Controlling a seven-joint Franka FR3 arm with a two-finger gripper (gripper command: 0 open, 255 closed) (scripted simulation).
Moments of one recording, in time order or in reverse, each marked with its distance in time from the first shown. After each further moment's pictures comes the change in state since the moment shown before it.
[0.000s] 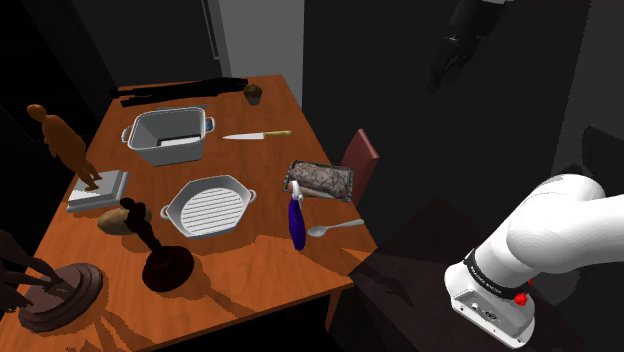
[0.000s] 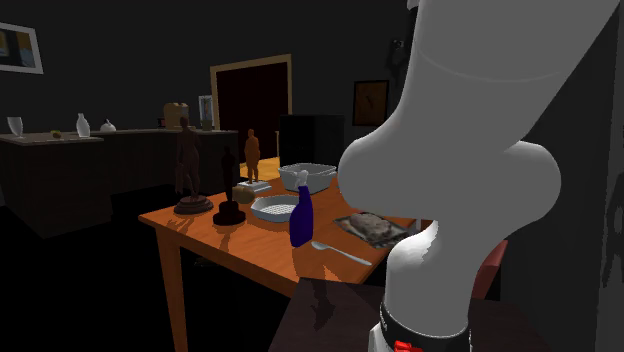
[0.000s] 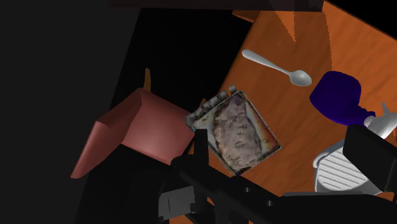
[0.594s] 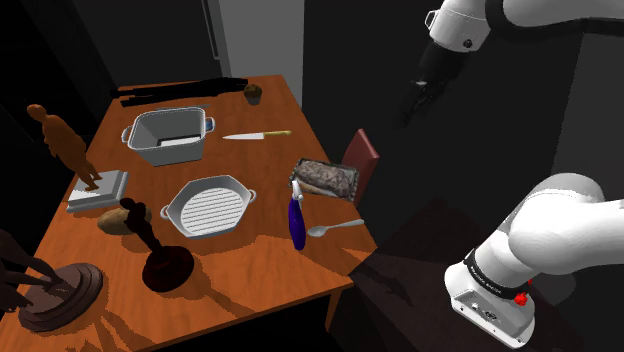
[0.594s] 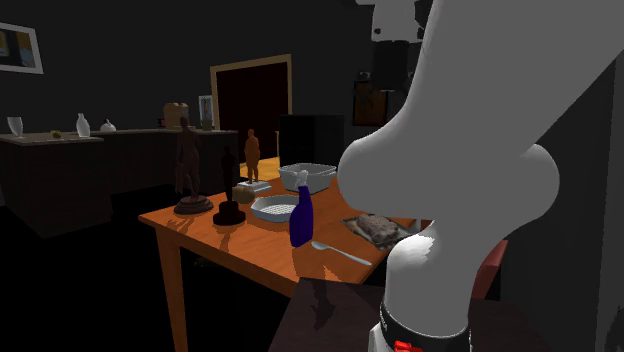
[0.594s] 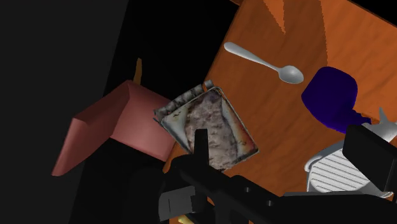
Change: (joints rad) arm 0.037 -0.076 0.142 -0.216 0.064 0.200 0.131
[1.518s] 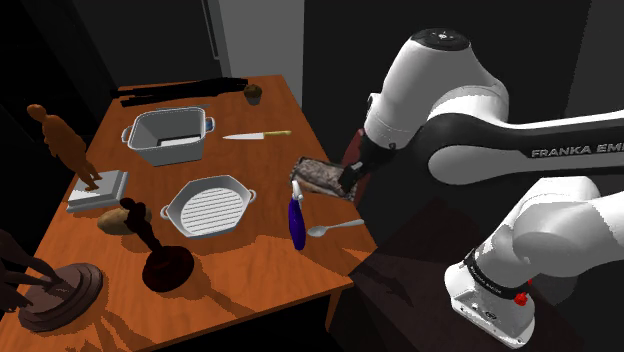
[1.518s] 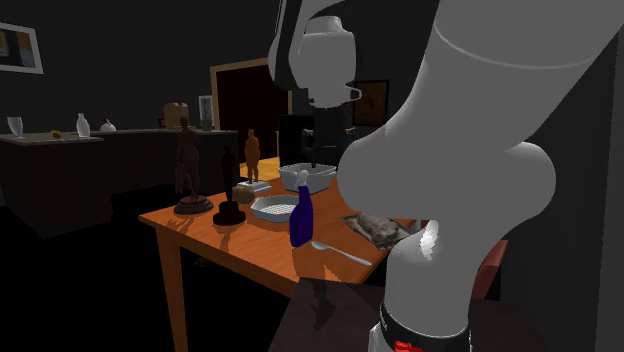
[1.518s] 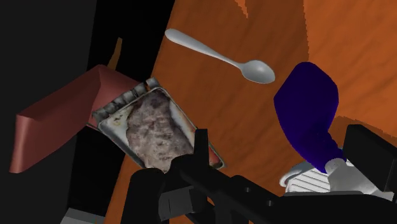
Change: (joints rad) arm 0.077 0.122 0.369 -0.240 0.122 0.479 0.308
